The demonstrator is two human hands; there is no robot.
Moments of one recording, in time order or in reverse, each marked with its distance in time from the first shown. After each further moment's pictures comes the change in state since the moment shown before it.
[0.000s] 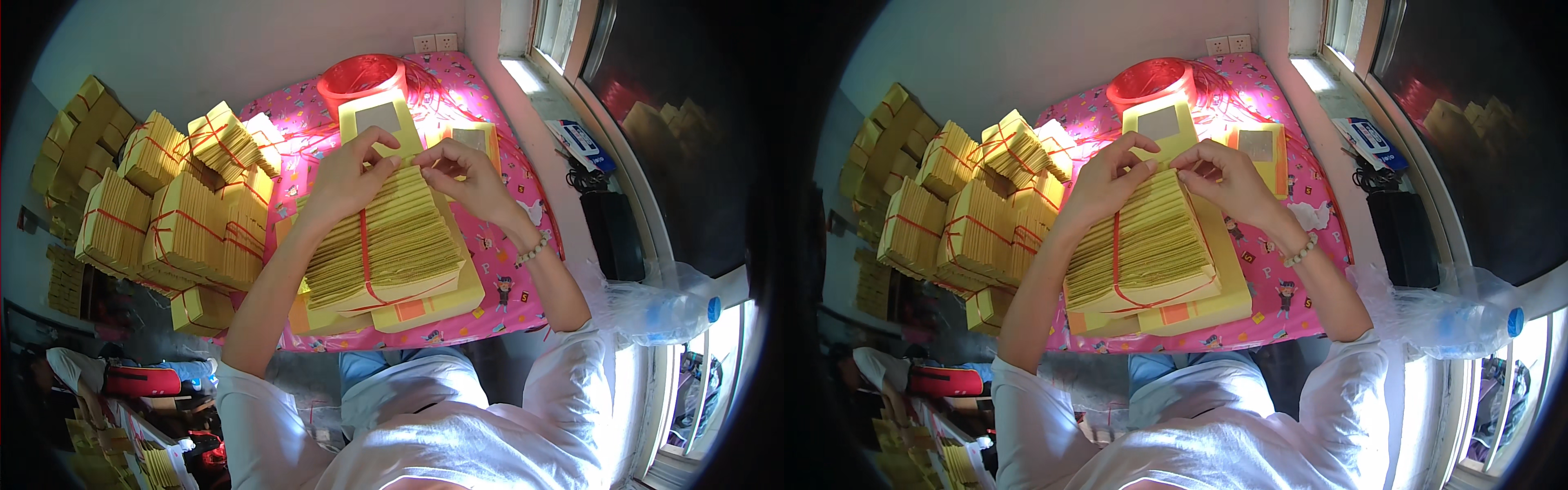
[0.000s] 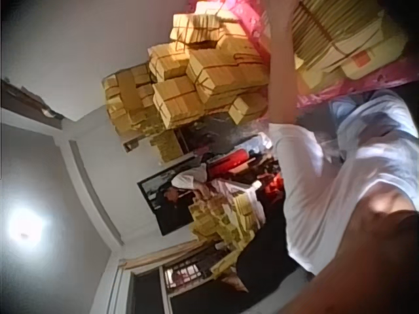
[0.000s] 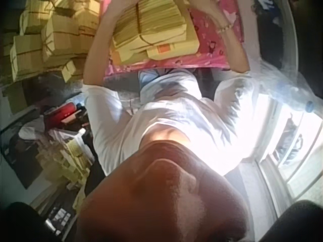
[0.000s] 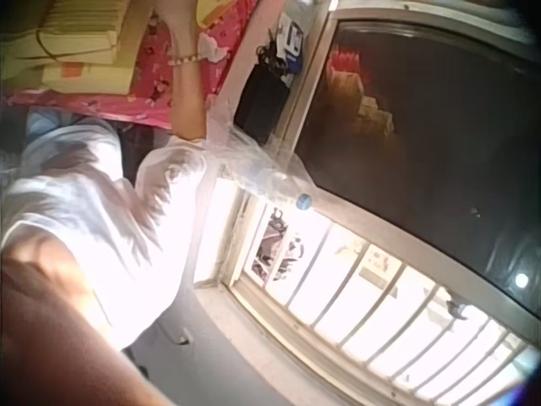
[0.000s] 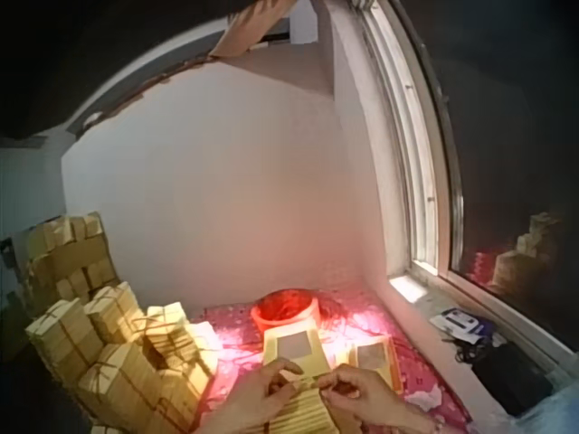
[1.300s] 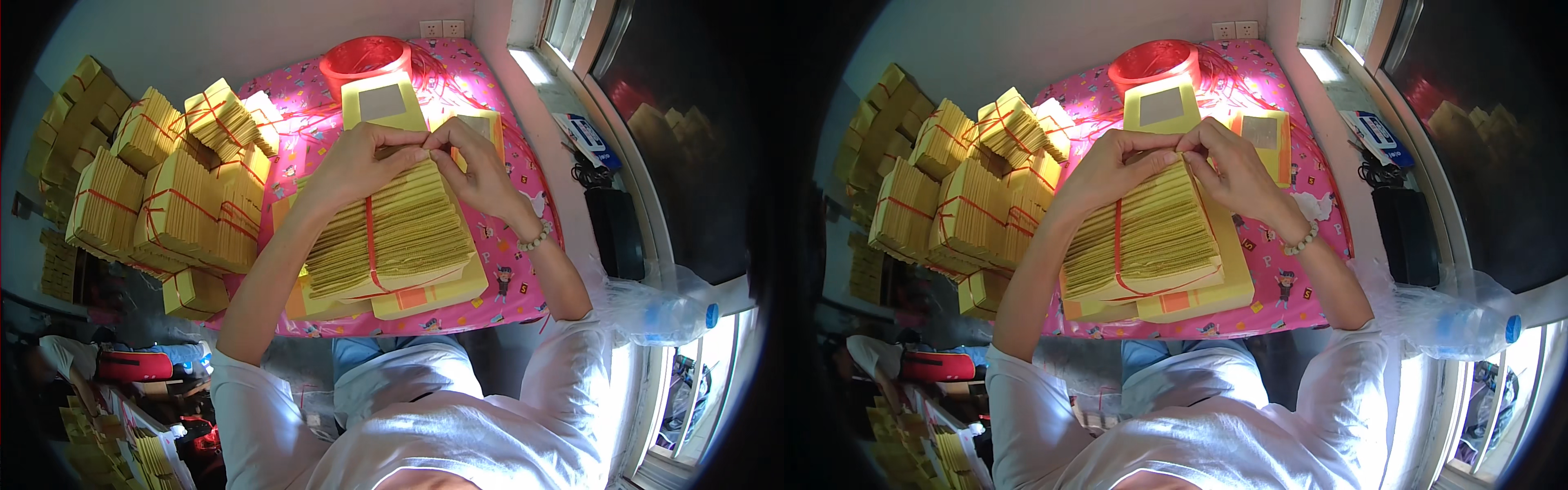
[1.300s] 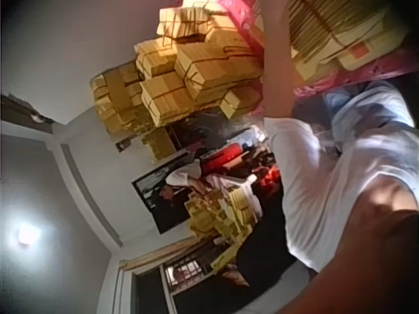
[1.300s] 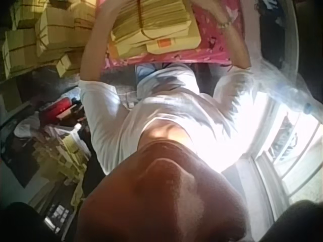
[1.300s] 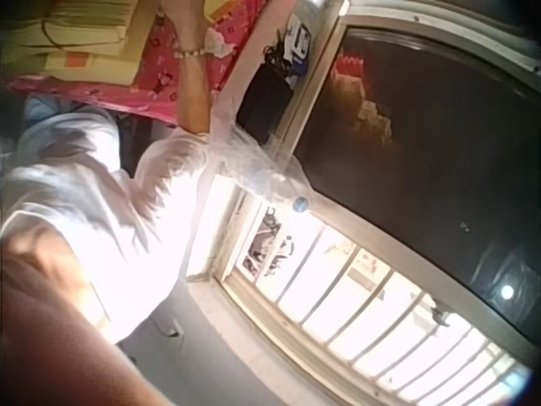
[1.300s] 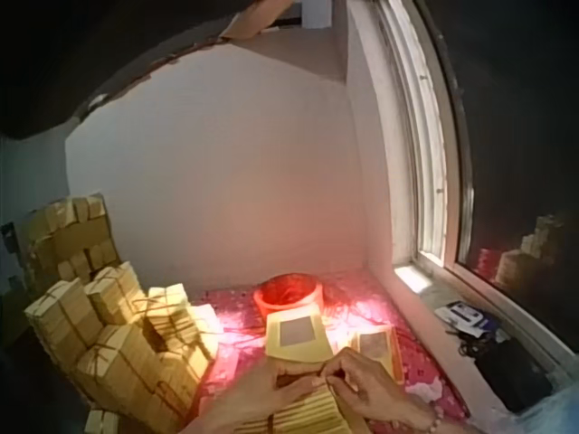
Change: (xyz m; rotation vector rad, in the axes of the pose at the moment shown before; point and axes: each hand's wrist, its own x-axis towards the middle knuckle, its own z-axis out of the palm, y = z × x) left_hand -0.001 -0.001 0.003 -0.298 -0.192 0.071; right_hand 0.005 -0.009 0.007 -0.296 0.052 -0.331
